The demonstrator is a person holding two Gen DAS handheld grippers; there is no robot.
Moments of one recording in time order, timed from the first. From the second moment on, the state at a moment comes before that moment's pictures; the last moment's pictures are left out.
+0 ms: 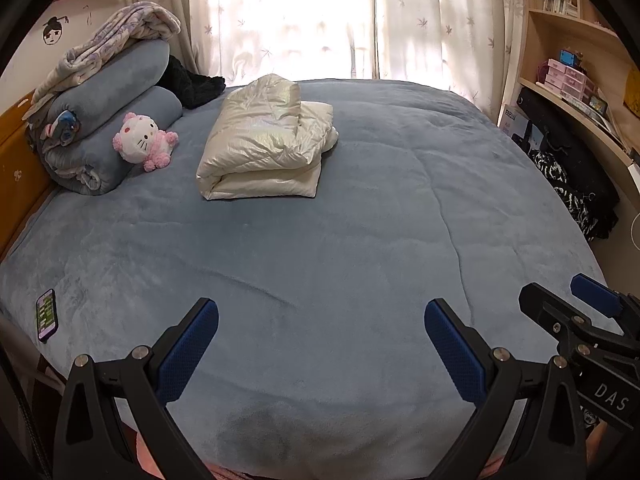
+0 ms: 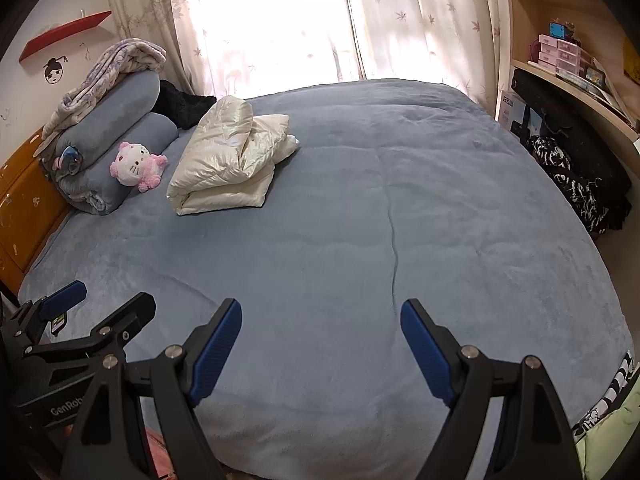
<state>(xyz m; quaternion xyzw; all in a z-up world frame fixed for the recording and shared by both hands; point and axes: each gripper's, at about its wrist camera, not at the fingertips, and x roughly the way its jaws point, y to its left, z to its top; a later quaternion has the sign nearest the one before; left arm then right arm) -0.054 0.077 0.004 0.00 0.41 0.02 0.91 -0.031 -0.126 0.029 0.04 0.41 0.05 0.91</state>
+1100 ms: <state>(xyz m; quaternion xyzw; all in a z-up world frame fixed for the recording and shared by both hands) -0.048 0.080 -0.007 0.00 0.42 0.02 0.91 -0.027 -0.123 0.017 0.04 0.42 0.06 0.90</state>
